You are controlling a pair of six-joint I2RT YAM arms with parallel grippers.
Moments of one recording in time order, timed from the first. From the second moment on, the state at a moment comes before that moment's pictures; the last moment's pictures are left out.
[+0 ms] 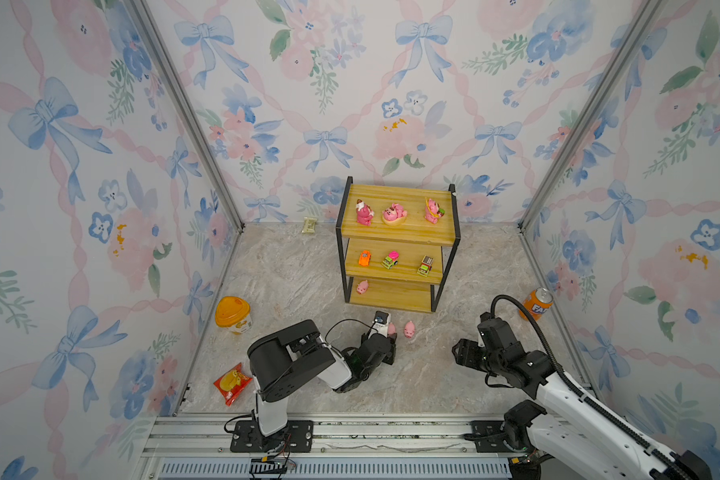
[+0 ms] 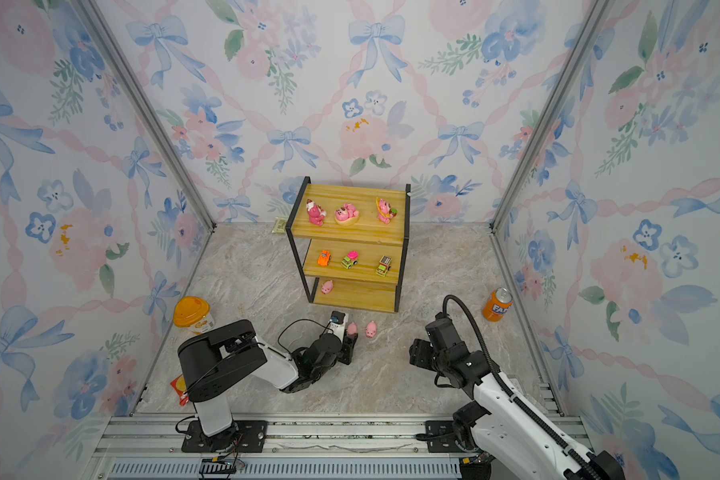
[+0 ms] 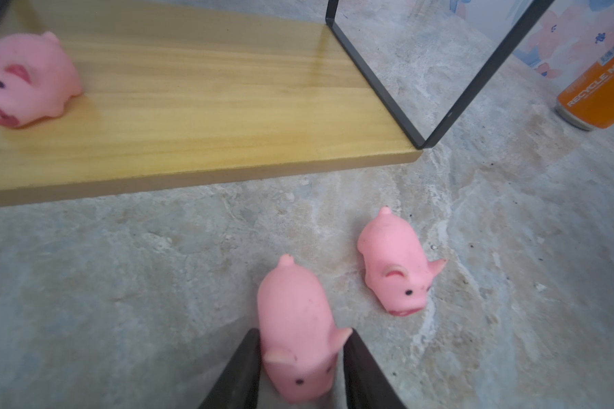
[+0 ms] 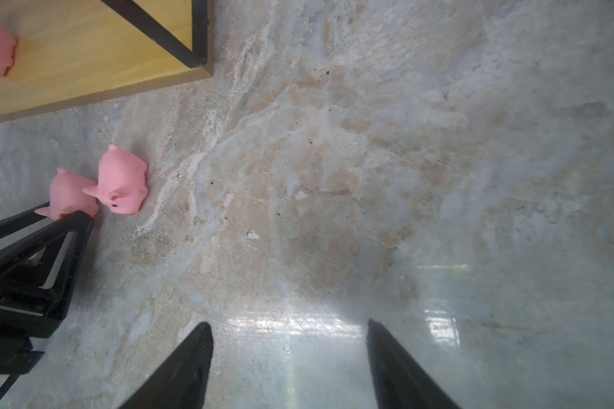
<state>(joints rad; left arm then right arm) -1.02 1.84 0.51 0.79 -0.40 -0.46 0.49 0.80 0.44 -0.62 0.03 0.67</state>
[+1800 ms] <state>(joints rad) -0.95 1.82 0.48 0.81 -0.40 -0.39 0.49 0.81 0.44 -0.61 0.03 0.67</state>
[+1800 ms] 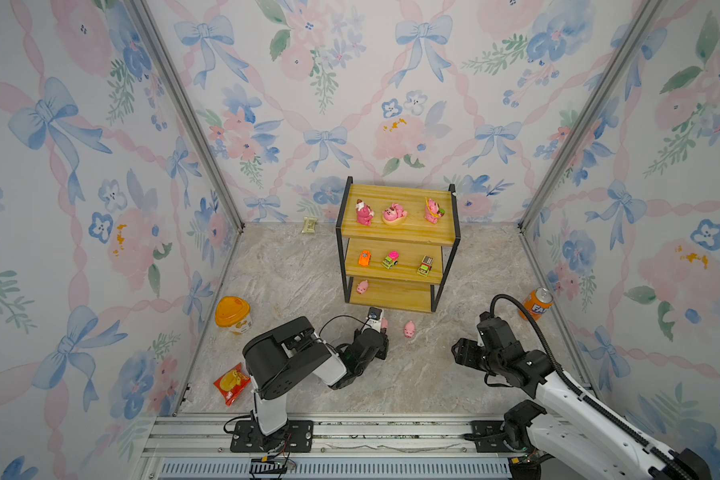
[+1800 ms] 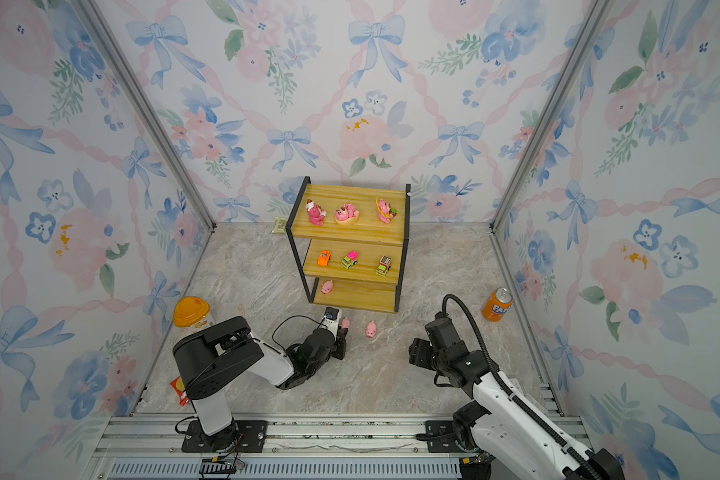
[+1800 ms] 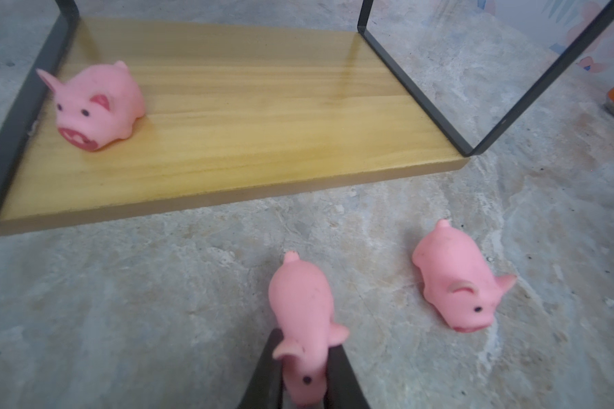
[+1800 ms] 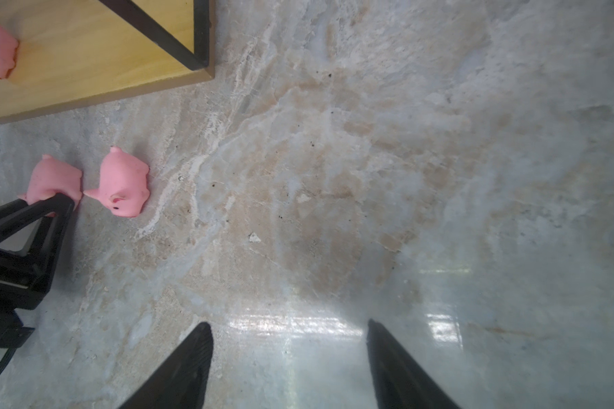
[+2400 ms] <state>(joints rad) -0.93 1.76 0.51 0.79 -0.39 -0.25 0.49 0.81 0.44 -0.61 0.03 0.67</state>
